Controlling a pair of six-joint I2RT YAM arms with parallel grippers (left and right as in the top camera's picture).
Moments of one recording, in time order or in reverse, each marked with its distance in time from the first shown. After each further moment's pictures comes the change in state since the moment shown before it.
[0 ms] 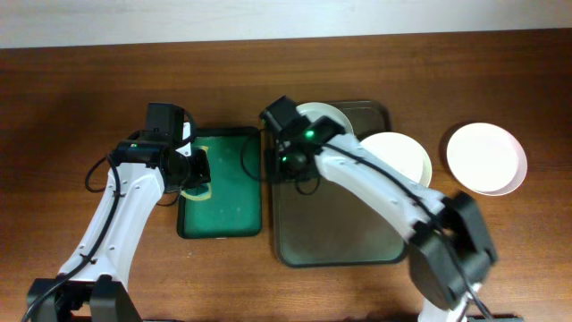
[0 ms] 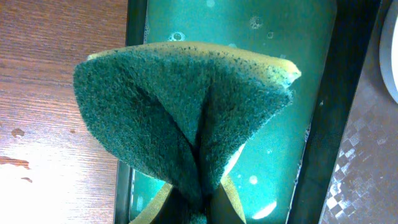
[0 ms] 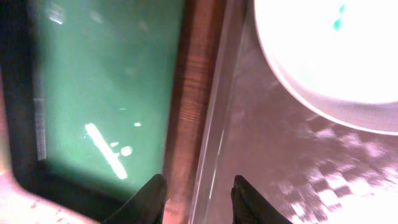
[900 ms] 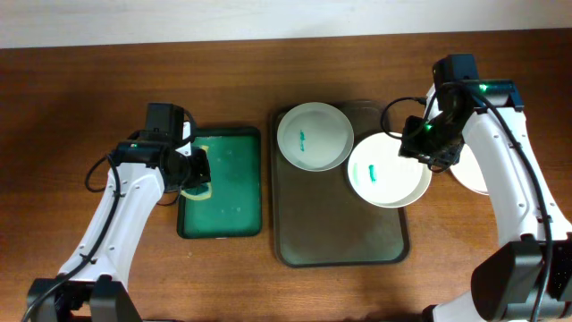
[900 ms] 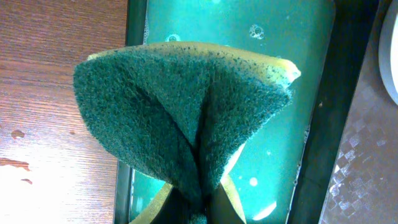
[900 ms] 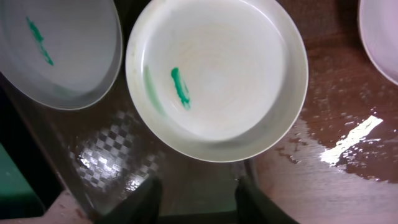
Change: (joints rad) left arm -0.004 0.000 0.000 0.005 0.000 0.000; right arm -0.644 -0.199 0.004 -0.410 0.005 -0.233
